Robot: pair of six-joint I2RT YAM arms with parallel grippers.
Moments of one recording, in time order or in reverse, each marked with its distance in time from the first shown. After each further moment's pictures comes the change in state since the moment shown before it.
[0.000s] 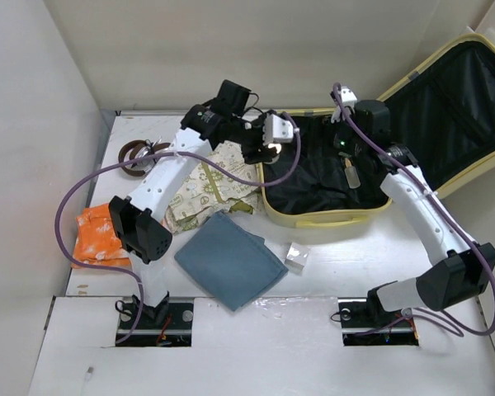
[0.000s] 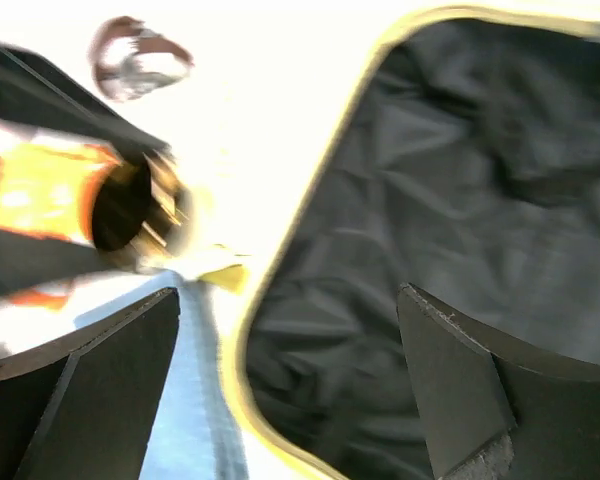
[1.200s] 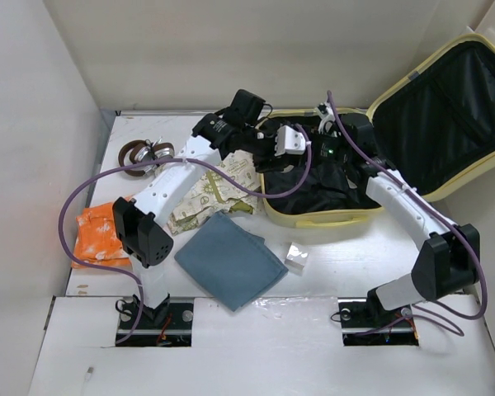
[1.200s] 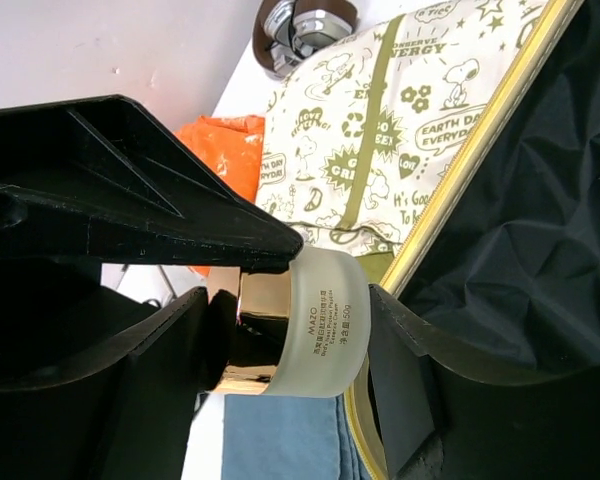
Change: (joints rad) left arm -0.107 -0.019 -0.067 0.052 -0.002 -0.019; right arm 0.025 0.072 -0.202 0.346 -0.316 0.314
